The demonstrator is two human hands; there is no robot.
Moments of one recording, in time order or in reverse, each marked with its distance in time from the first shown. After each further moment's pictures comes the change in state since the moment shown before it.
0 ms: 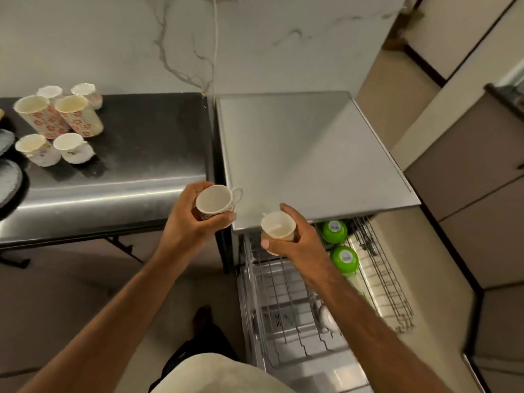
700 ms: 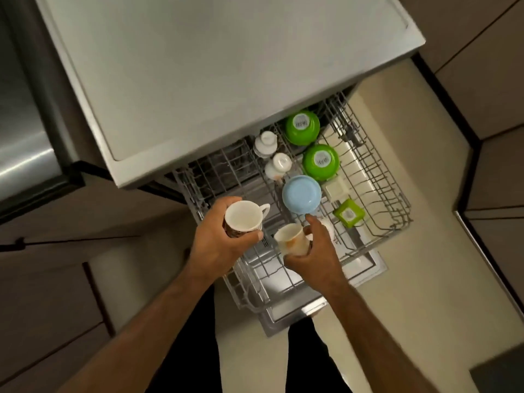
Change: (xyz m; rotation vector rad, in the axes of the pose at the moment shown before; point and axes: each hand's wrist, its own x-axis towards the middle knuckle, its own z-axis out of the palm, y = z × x) left_hand -0.040 -0.165 0.210 0.242 -0.427 -0.226; right_hand -0.028 0.272 -0.089 -0.203 0.294 0.443
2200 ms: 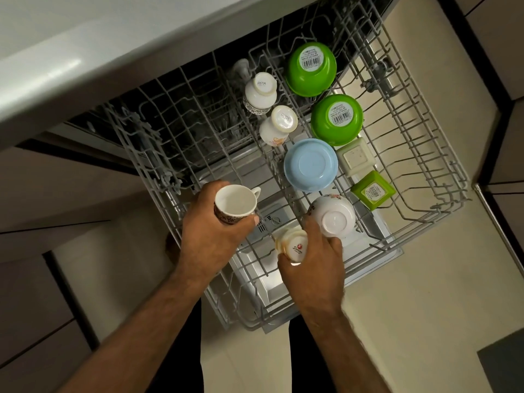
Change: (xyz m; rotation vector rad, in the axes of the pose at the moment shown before) left_hand 0.047 -0.110 0.063 0.071 0.105 -0.050; right_hand 0.033 0.086 0.081 -0.453 0.357 -0.015
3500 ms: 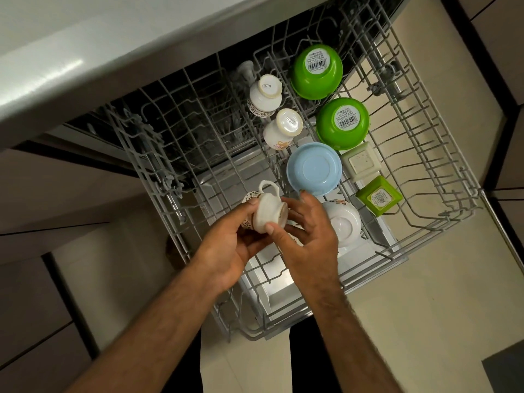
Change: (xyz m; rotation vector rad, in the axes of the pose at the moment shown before) left_hand 0.003 0.015 0.018 -0.901 -0.311 -0.720; right_hand 0.034 -0.032 -0.006 0.849 -0.092 -0.118
